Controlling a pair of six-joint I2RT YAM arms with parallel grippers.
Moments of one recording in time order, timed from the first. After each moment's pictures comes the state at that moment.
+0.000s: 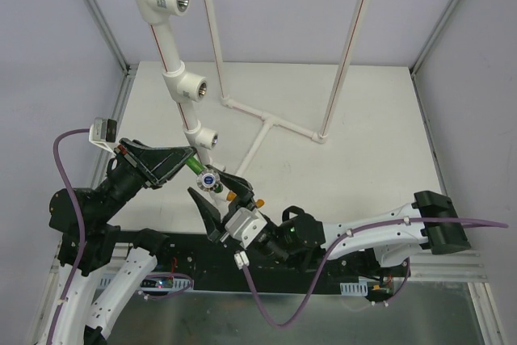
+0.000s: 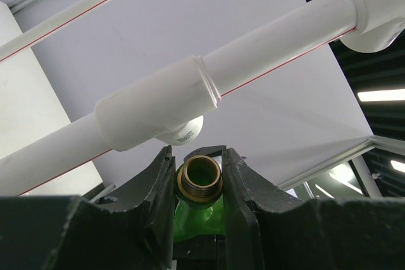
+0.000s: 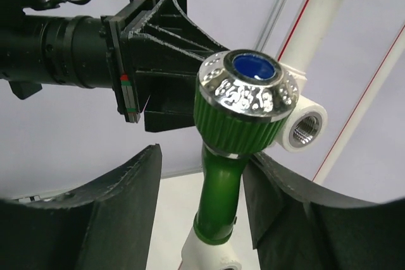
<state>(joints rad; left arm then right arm) -0.35 0.35 0.89 -0.15 0.47 -1.41 1.71 1.44 1.01 1.03 0.58 -0.77</state>
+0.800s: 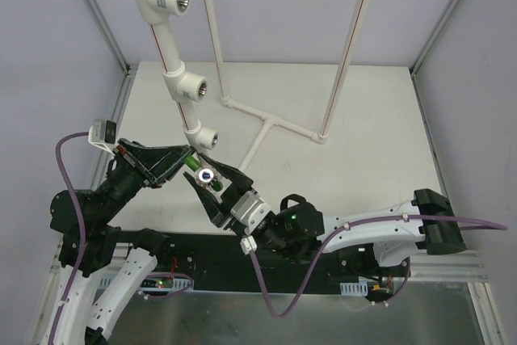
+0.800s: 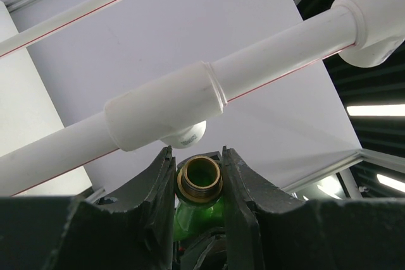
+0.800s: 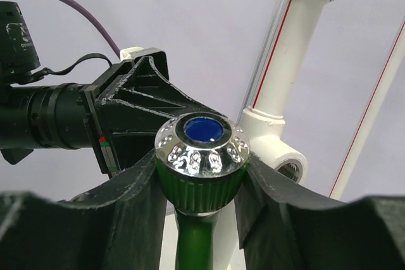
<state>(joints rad) -0.35 0.34 0.87 -0.15 0.46 -1.47 1.65 1.48 1.10 1.08 0.49 -0.71</state>
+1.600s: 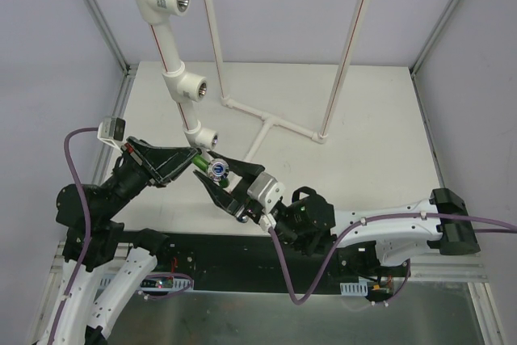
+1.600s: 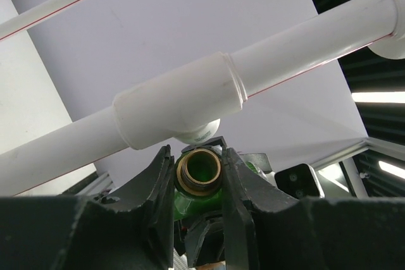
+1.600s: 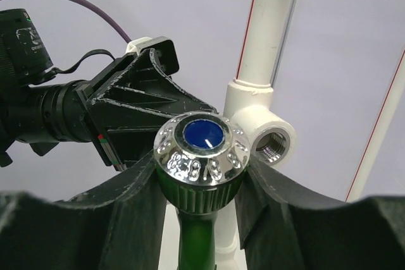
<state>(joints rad) -0.35 0.37 0.86 -0.13 0.51 -1.47 1.61 1.37 1.05 0.92 0.49 -0.48</state>
